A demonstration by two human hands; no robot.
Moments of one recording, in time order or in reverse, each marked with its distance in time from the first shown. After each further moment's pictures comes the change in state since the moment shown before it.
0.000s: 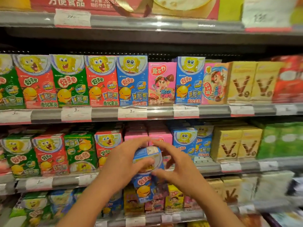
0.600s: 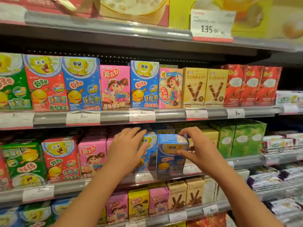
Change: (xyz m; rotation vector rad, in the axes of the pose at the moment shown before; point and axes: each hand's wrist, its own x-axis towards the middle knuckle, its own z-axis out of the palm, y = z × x) left_hand 0.085 0.069 0.103 0.277 0.010 0.106; right_hand -0.033 0.062 -0.183 -0.523 0.165 0.103
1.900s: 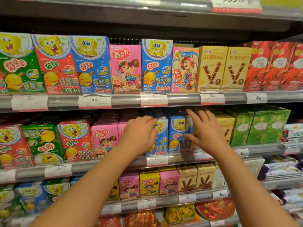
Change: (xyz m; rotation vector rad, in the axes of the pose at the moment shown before) left_hand 0.011 -0.008 0.013 0.108 -0.129 0.044; right_hand 0.026 0.035 0.040 -0.548 -0.047 0.051
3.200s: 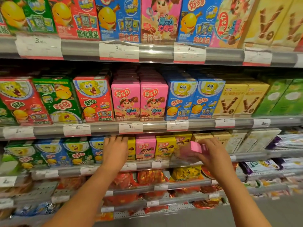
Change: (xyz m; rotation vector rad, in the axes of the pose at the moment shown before) left_hand -0.180 -0.110 0.134 0.264 -0.312 -0.382; right_hand -0.154 -0.070 0.091 0.405 -0.196 0.152
